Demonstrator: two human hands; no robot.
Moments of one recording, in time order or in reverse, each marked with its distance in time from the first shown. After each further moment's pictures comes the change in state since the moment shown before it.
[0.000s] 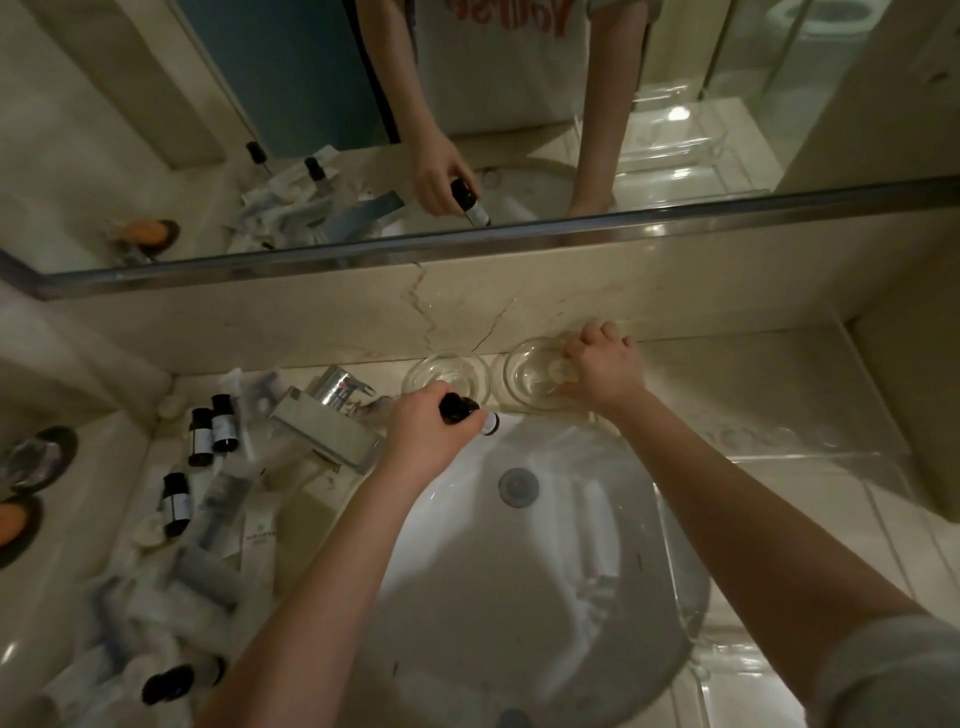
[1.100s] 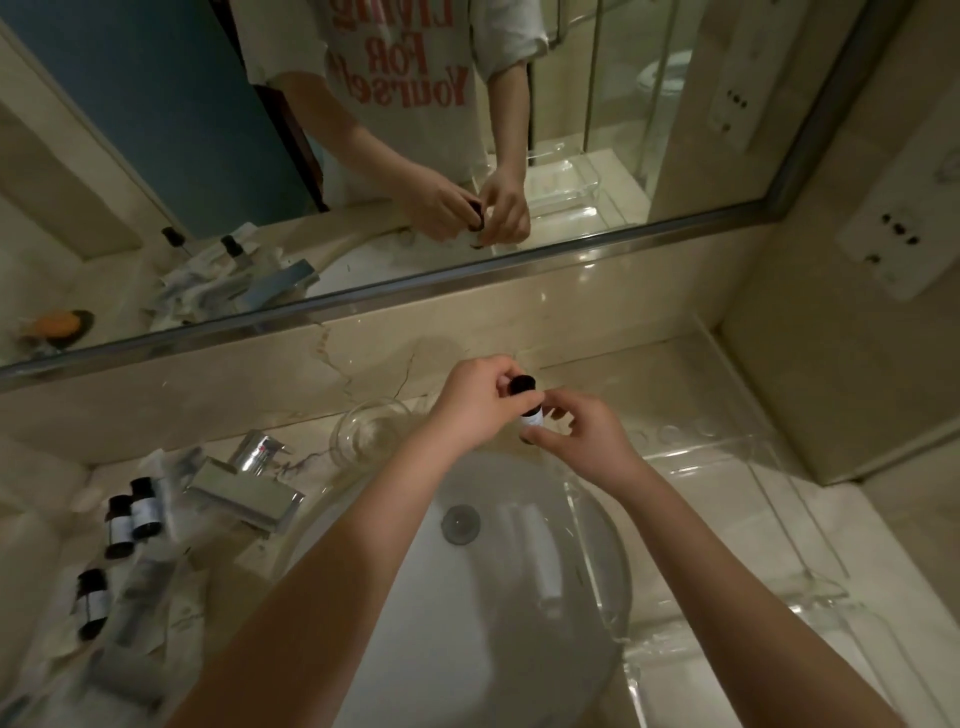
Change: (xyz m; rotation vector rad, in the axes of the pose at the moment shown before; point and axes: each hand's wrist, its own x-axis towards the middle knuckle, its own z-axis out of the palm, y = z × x) left_hand 0.013 0.132 0.055 -0.109 -0.296 0.308; right_hand -0.115 0.043 -0.042 0.889 0.255 0.064
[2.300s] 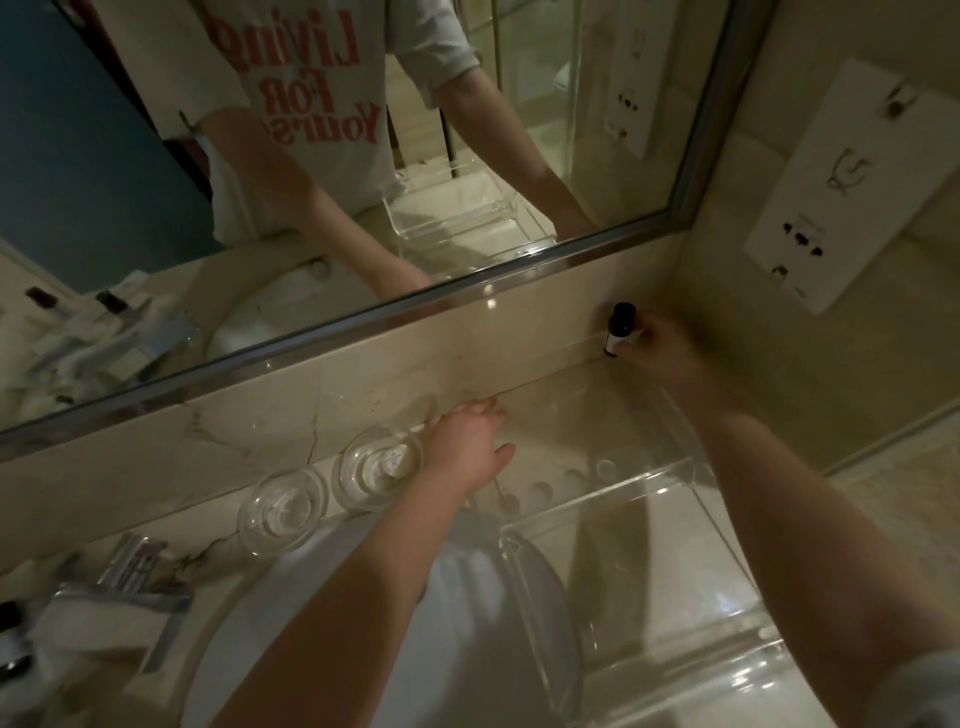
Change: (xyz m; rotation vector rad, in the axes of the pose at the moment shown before) left_hand 0.081 -0.013 0.094 0.730 -0.221 0.125; right_hand 0.092 0.130 -0.143 0.035 0.275 0.347
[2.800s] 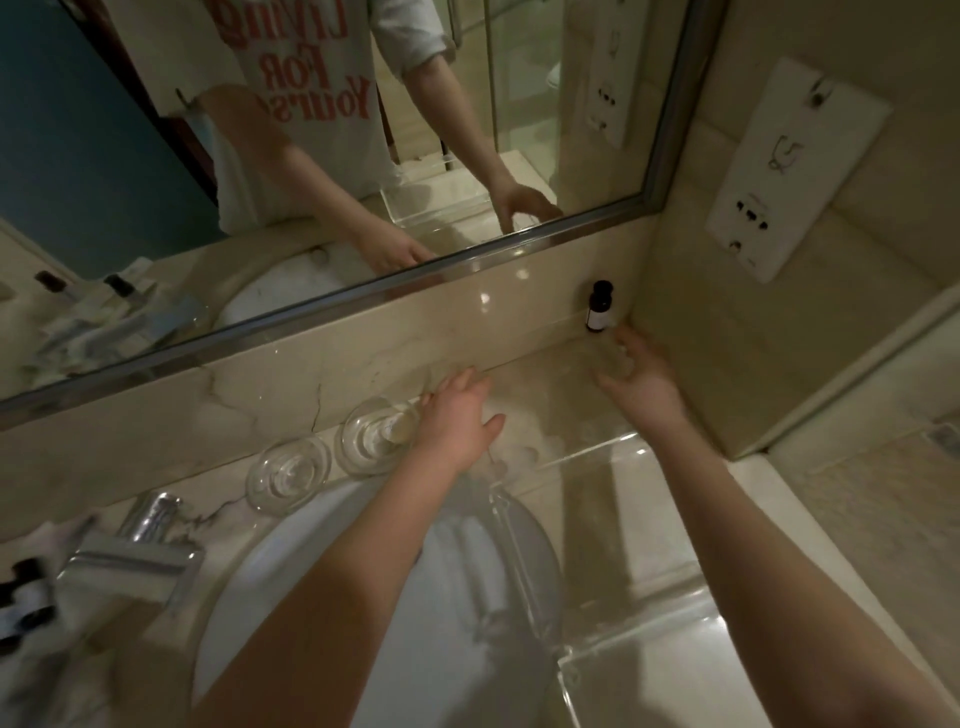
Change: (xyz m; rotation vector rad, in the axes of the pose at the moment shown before) left_hand -0.039 0.013 -0.013 -0.114 0.066 -0.060; right_hand -0.091 -0.010 0.005 -0.206 0.054 0.005
